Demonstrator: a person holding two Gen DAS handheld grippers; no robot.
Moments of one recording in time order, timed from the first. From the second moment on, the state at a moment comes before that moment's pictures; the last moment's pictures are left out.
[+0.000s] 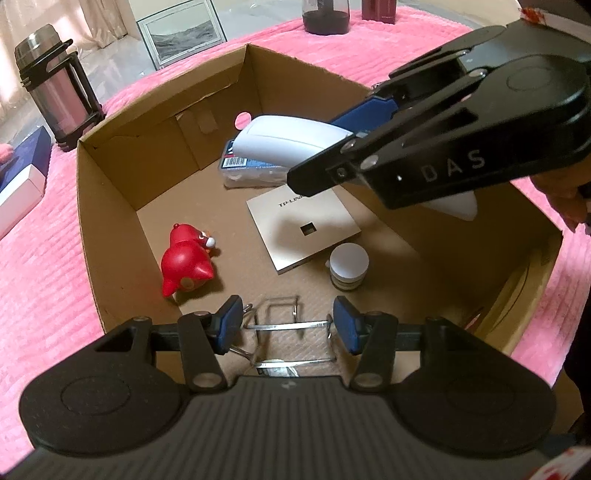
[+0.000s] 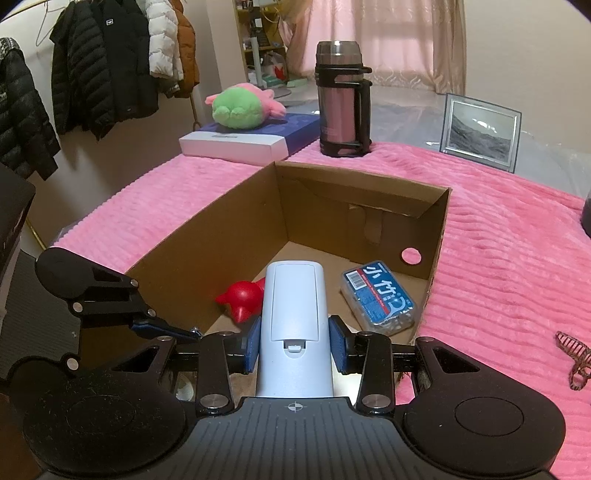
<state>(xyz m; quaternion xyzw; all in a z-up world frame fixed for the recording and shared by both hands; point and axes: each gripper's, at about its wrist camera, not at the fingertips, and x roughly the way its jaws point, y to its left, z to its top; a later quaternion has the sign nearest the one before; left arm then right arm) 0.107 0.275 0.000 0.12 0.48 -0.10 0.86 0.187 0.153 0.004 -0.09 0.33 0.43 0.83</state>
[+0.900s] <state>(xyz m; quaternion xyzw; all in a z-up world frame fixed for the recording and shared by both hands) 0.075 0.291 0.029 0.11 0.44 -0.08 0.89 0.160 0.167 0.002 -0.14 0.34 0.47 0.80</state>
